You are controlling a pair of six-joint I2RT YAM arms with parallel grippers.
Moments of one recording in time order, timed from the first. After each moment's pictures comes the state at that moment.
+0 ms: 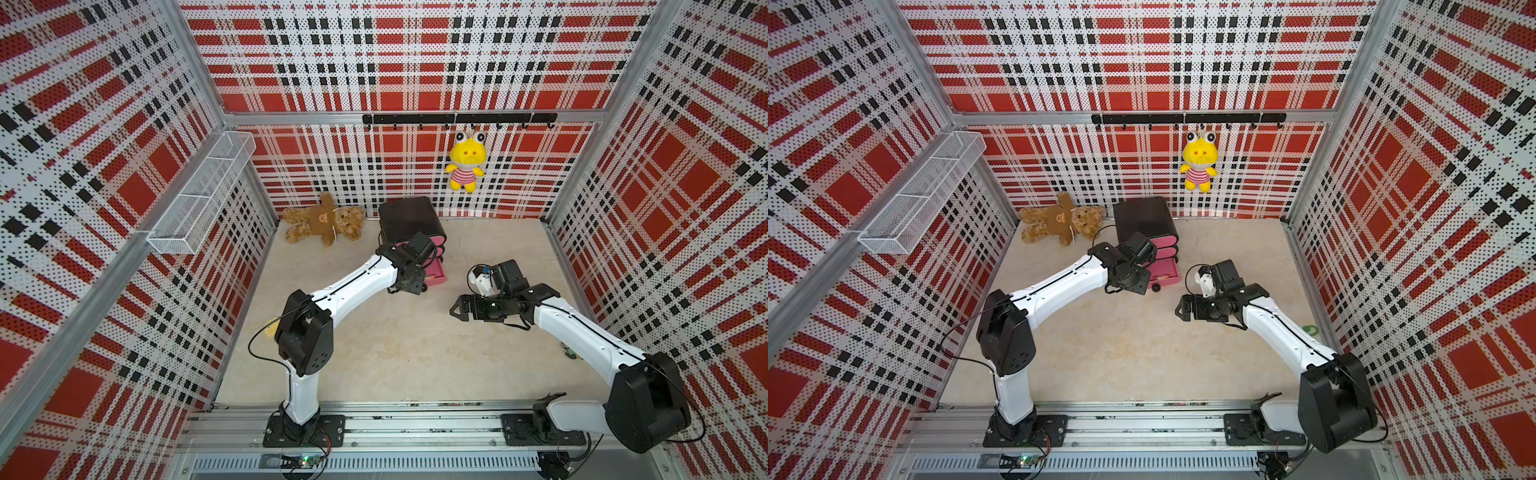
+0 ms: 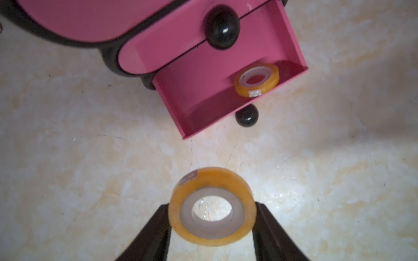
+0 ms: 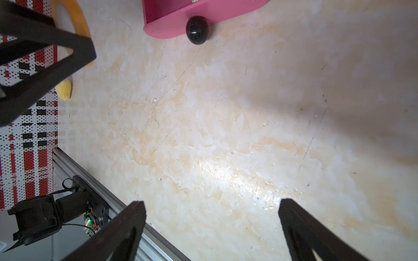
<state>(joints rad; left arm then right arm) -0.72 1.94 1.74 -0.96 -0.22 -0.37 0.36 1.32 0.92 -0.63 -0.40 0.34</state>
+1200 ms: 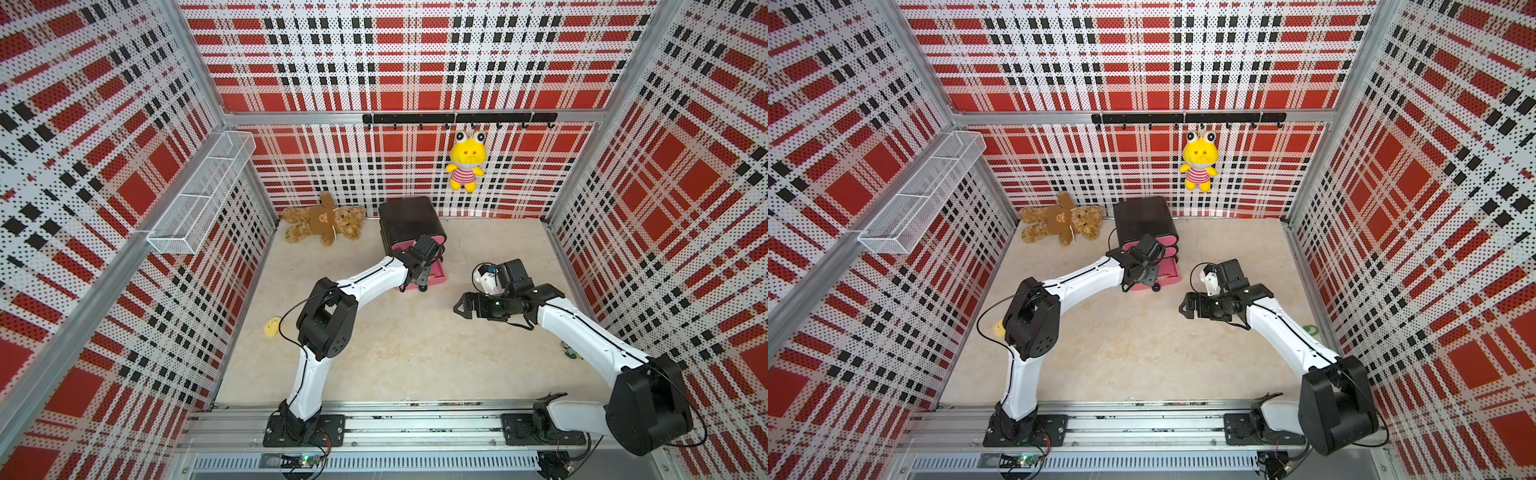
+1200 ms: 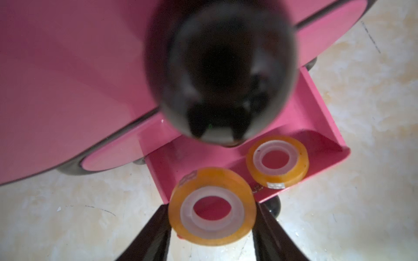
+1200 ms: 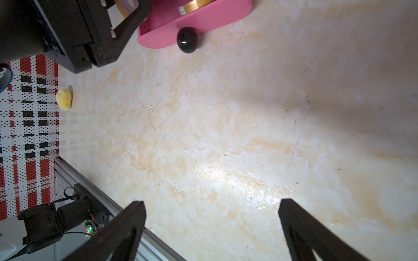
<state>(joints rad) -0.69 2.10 1.71 -0.65 -0.35 -0.31 0.33 1.31 0.91 -0.63 -0.40 0.35</state>
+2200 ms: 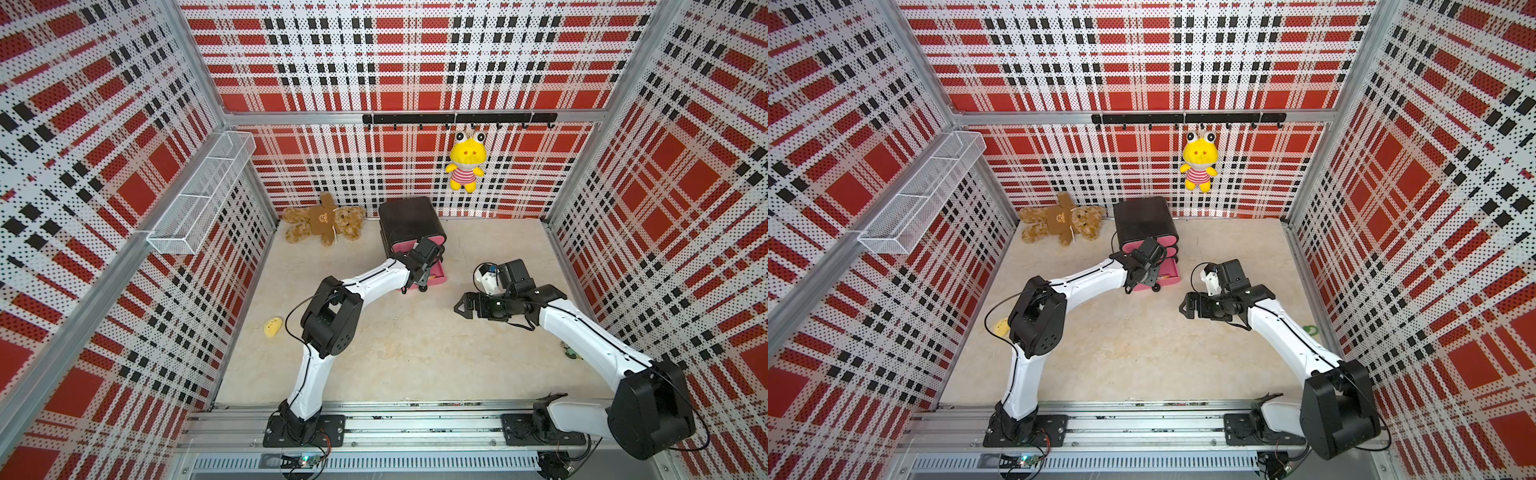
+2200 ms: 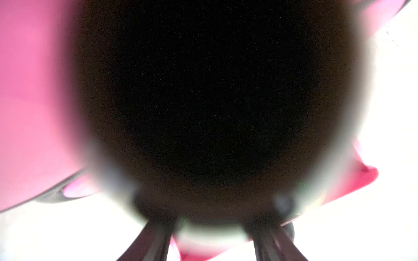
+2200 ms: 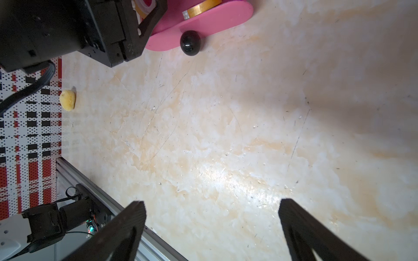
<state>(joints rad) -0.69 2.13 1.69 -0.58 -0.40 -0.28 0.33 1.29 0.91 -0.64 -0.40 0.35</state>
